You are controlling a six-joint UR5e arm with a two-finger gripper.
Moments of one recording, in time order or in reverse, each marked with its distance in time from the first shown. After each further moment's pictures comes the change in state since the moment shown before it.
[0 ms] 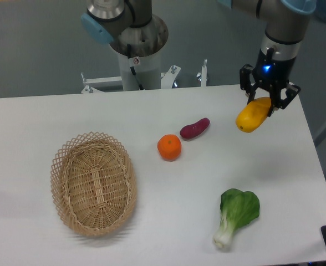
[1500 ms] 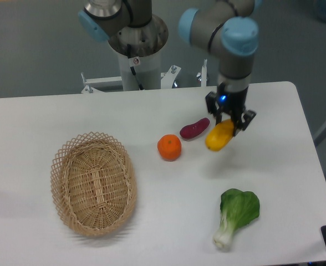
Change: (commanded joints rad) arm -0.251 -0.118 -0.315 0.518 0.152 -0.325
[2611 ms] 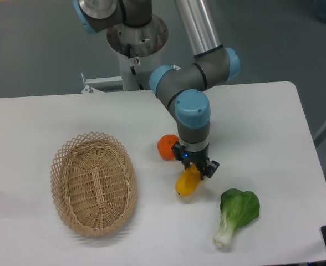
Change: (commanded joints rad) arm -0.120 -0.160 0.072 0.009 0.037 -0.097
